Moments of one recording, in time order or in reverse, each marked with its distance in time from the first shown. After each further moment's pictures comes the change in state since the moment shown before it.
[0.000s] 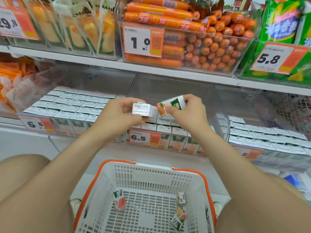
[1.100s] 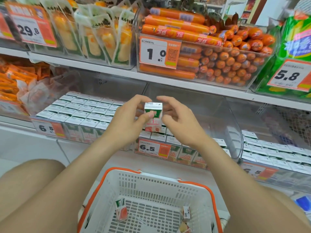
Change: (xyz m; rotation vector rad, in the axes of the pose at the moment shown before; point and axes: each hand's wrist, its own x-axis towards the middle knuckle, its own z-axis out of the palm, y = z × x) left_hand 0.018 -0.007 -0.011 0.394 0.114 0.302; right_hand -0.001 -0.018 0.029 0.032 -0.352 -0.398
